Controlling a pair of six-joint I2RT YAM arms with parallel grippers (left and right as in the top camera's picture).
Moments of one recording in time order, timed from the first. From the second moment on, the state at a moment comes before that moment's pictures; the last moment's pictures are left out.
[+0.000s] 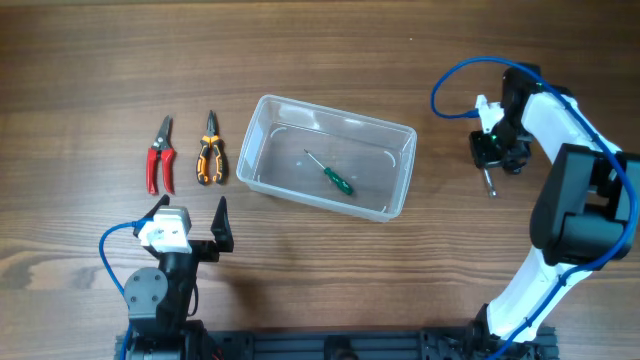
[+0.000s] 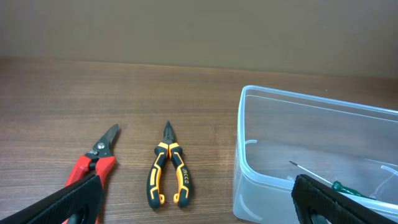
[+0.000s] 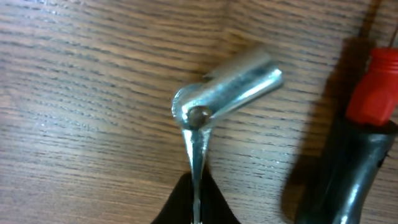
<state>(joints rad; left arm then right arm) 0.02 0.01 0.08 -0.25 0.11 -0.09 -0.17 2.05 1.36 -0.90 0.01 -0.31</state>
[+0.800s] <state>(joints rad) 0.02 0.01 0.08 -0.25 0.11 -0.09 0.22 1.64 1.79 -1.08 -0.14 -0.44</state>
